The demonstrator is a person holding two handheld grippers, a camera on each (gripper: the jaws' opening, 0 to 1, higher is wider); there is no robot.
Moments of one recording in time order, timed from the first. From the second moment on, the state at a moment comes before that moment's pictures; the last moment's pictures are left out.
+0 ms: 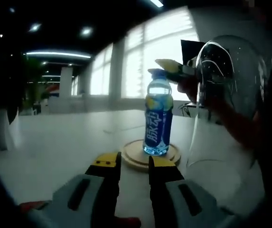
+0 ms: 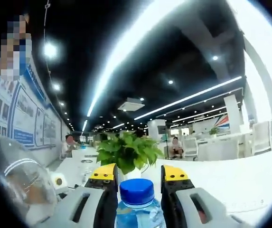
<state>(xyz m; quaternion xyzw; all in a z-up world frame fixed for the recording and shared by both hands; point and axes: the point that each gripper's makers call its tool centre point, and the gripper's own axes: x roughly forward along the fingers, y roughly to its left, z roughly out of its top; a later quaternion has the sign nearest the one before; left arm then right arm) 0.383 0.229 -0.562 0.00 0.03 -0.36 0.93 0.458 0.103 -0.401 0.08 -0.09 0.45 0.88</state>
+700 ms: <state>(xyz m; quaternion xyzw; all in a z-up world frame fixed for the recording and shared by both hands) 0.381 0.225 -0.559 0.00 0.03 -0.35 0.94 0.438 0.055 -0.393 0.02 -0.10 0.39 0.91</state>
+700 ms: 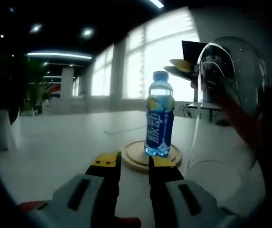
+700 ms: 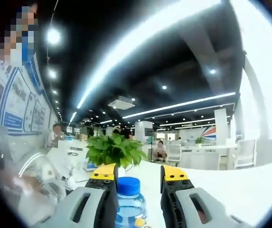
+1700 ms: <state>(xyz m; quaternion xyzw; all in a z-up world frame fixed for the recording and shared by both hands) 0.371 0.225 -0.542 0.00 0.00 -0.36 0.93 0.370 -0.015 -0.420 0.04 -0.09 0.33 0.94</state>
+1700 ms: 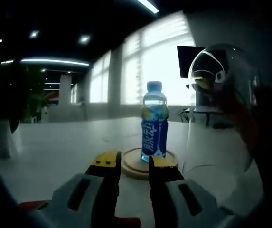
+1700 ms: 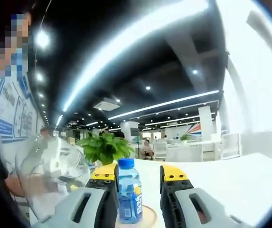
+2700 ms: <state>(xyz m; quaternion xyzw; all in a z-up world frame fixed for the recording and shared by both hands) 0.336 0.251 -0.545 0.00 0.00 -0.33 0.94 0.340 -0.079 -0.476 0.06 -0.08 0.27 0.96</state>
